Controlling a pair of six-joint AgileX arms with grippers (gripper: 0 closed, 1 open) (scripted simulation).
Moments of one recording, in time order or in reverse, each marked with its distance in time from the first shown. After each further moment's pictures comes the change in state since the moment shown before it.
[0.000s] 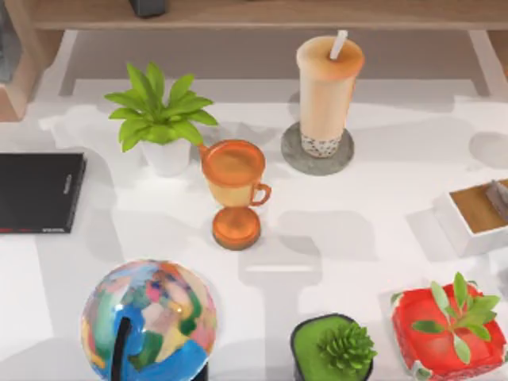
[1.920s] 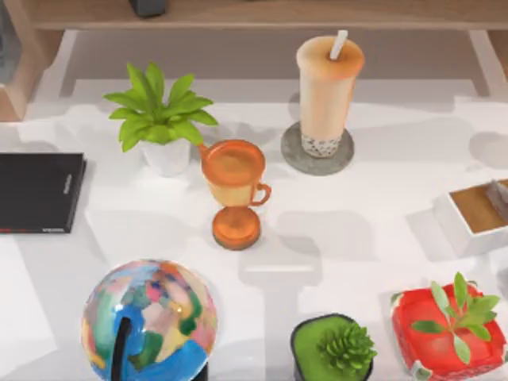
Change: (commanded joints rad) left arm -0.008 -0.054 -0.345 0.287 -0.002 -0.009; right arm 0.000 0.000 0.000 0.000 0.000 0.000
